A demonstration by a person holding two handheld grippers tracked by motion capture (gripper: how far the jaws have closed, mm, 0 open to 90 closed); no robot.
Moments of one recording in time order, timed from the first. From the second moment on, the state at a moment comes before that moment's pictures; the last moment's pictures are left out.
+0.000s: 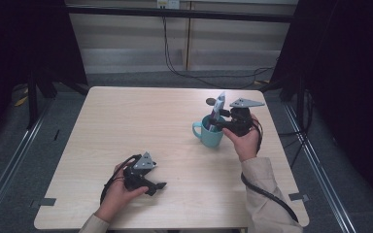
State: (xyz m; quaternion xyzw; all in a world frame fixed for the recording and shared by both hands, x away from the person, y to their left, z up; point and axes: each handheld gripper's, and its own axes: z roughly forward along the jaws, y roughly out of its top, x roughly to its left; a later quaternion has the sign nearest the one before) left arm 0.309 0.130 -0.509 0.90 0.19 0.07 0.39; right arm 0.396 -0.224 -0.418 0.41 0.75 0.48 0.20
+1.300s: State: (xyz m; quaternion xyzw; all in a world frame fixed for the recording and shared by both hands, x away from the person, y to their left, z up) left arm 0.309 0.130 -0.509 0.90 0.19 0.07 0.39; right arm 0.368 -0.223 -0.409 0.38 0.78 0.45 0.20
